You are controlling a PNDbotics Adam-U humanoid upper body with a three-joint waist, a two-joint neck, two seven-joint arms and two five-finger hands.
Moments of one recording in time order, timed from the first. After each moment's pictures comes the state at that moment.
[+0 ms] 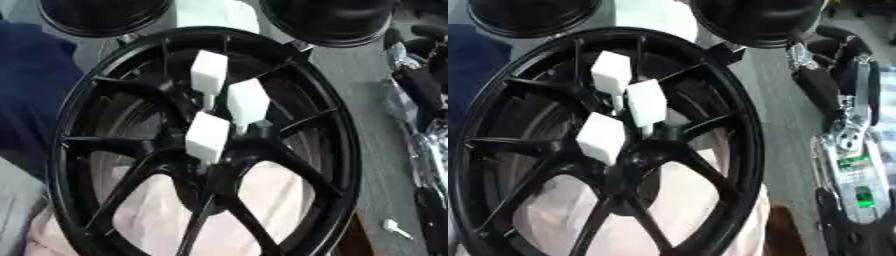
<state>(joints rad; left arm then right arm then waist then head) -0.40 0.75 0.17 -1.42 0.04 0.19 -0.02 -0.31 -0.32 -0.27 -1.95 -0.03 0.18 -0.40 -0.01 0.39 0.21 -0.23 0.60</state>
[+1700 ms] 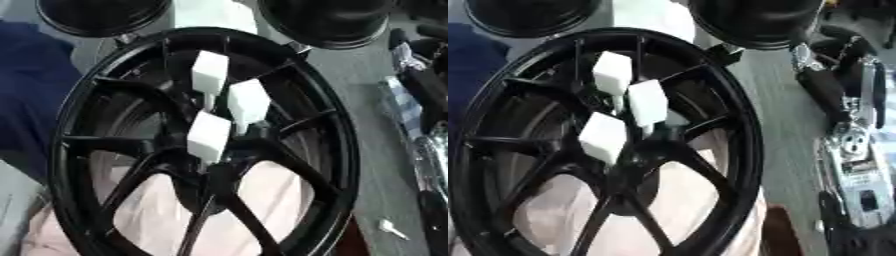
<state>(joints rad) -0.51 0.49 0.13 -1.91 0.20 0.11 0.29 -0.32 -0.30 -0.26 -1.96 -0.03 0.17 -0.40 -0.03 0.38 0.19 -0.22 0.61</state>
